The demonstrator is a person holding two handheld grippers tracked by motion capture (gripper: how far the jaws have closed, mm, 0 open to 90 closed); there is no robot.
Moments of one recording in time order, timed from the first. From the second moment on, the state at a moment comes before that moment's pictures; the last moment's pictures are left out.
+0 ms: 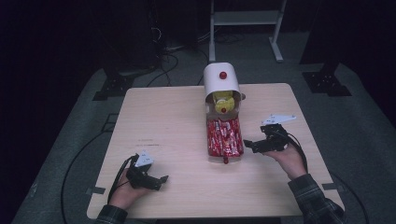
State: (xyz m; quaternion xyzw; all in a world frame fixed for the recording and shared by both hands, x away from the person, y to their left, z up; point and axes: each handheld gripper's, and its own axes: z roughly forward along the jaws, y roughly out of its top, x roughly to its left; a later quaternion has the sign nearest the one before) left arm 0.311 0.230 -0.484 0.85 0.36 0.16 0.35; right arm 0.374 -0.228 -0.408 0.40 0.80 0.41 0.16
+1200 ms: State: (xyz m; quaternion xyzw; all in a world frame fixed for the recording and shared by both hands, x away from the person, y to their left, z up) left arm 0.311 0.230 -0.484 0.85 0.35 0.16 0.35; right arm 0.386 -0.178 -0.407 0.38 0.81 0.43 0.14
